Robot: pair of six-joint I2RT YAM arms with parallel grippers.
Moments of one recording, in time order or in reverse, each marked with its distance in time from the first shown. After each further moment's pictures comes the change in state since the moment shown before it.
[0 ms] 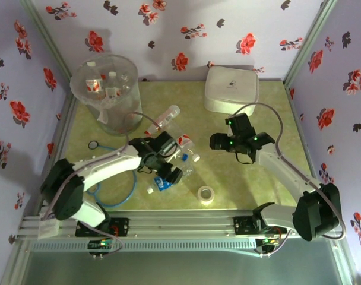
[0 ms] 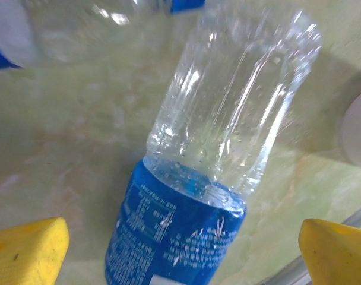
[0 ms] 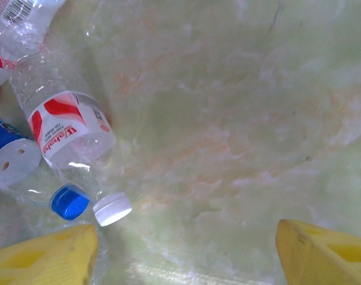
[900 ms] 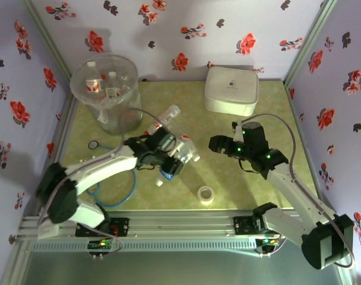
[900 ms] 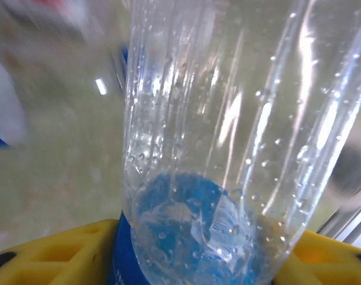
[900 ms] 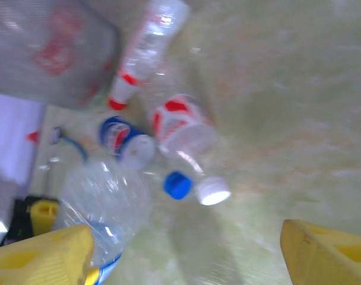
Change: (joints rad) left arm 0.044 -0.122 -0.013 0.193 0.060 -0.032; right arm -0.037 -0.261 -0.174 0.220 -0.305 0.133
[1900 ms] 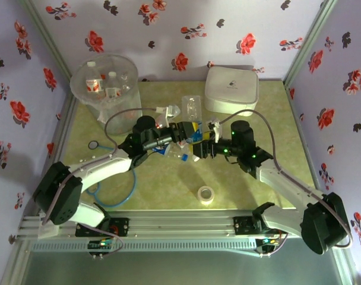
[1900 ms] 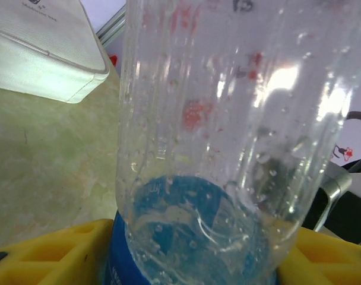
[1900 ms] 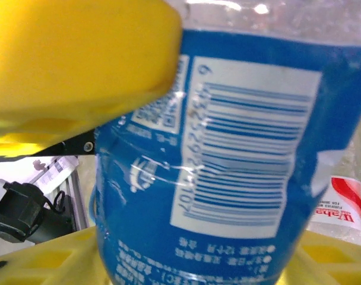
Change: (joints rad) left arm 0.096 0.036 -0.178 1.114 0.252 -0.623; right arm 0.130 0.150 -0.047 0.467 -0.285 -0.350
